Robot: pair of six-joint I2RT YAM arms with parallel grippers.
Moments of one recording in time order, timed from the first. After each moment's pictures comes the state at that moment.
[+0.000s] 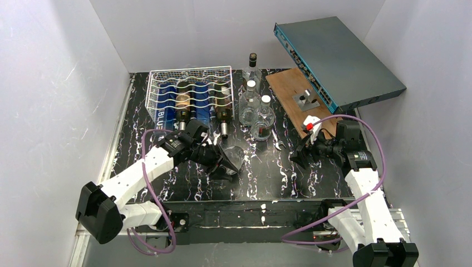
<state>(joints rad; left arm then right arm) -0.66 1.18 0.89 -0.72 0.65 -1.35 0.06 0.82 0.73 -0.66 -0.77 -0.58</state>
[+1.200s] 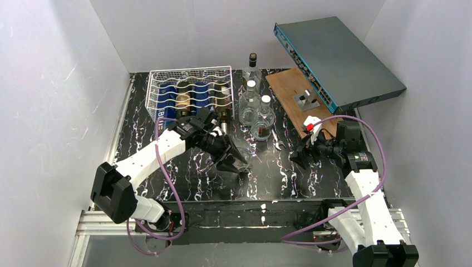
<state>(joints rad) -0.66 1.39 1.09 -0.82 0.78 -1.31 0.06 0.80 0.73 -0.66 -0.78 -0.58</state>
